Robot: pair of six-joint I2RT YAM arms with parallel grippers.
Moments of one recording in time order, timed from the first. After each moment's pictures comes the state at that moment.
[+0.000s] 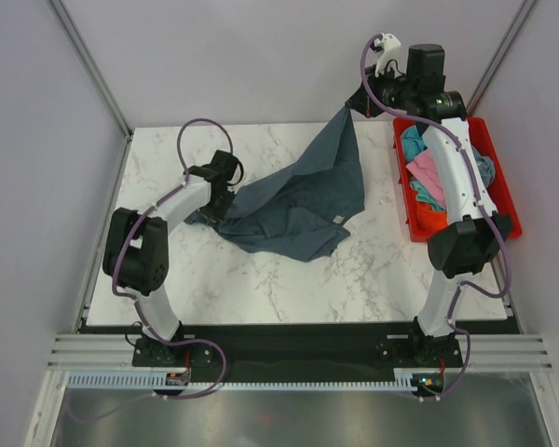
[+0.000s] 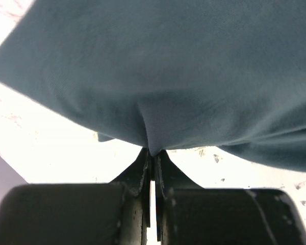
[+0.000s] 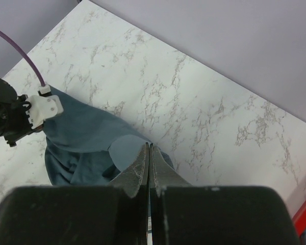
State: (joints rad) left arm -0.34 1.82 1.32 -0.75 -0.26 0.19; right arm 0.14 1.92 2.19 -0.68 -0.60 -0.06
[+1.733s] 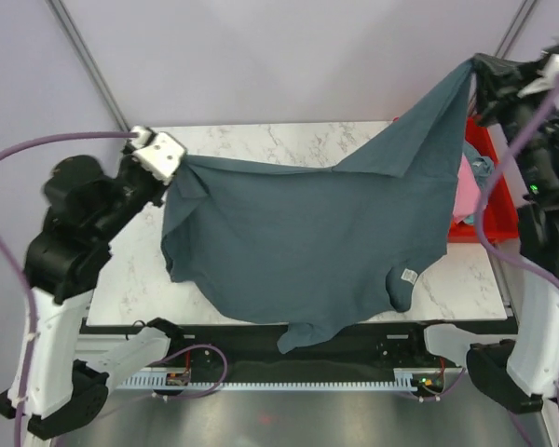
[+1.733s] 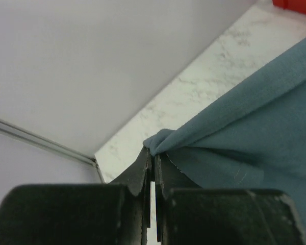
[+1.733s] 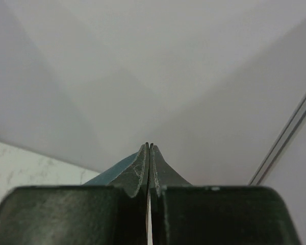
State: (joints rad) left arm -0.41 0.96 1.71 -0.82 0.04 0.55; right arm 0.11 1.17 2.09 -0.53 -0.15 -0.12
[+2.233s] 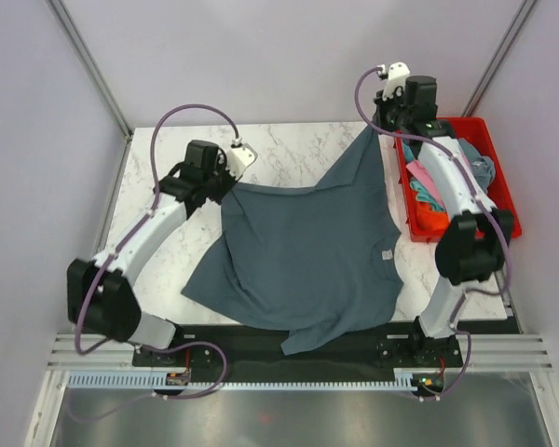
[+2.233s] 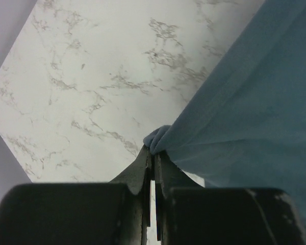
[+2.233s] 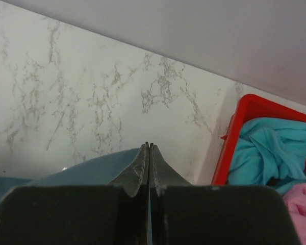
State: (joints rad) left arm -0.36 1.41 1.21 -0.50 0.02 0.54; right arm 0.10 1.79 1.74 -0.35 -0.19 -0.16
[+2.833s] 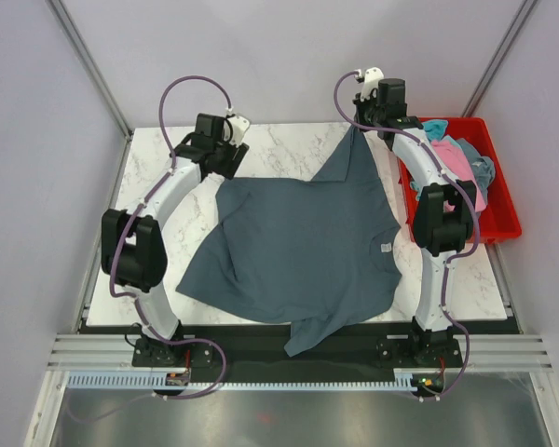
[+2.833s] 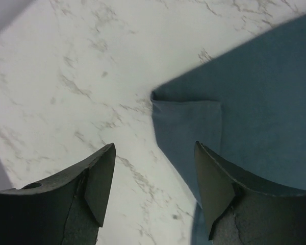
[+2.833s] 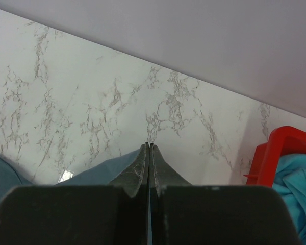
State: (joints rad) left arm -0.28 1.82 1.54 -0.44 -0.09 0.37; right arm 0.14 2.18 1.99 -0.27 -0.16 -0.15
